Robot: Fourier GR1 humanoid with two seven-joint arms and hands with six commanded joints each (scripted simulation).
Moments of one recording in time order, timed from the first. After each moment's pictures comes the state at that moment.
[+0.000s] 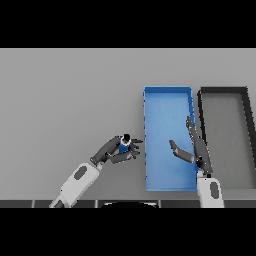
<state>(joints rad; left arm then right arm) -0.25 0.14 -0.57 -1.37 0.12 -0.10 -0.18 0.08 -0.16 0.05 -1.67 0.09 0.10 -0.09</state>
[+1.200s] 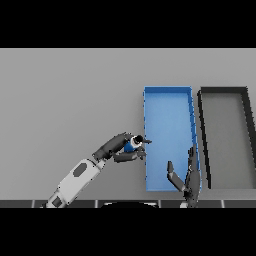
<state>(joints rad) -0.33 0.16 -0.60 -1.55 0.16 -0.15 -0.04 0.55 0.15 0.19 -1.90 0.22 -0.15 -0.26</state>
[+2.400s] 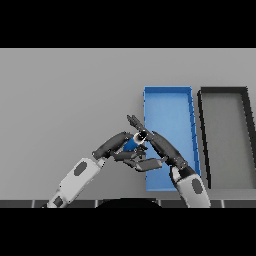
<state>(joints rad) -0.36 0.14 -0.60 -1.50 0.17 -0.19 -0.10 -0.16 -0.09 0.36 -2.08 -0.01 0.27 0.38</state>
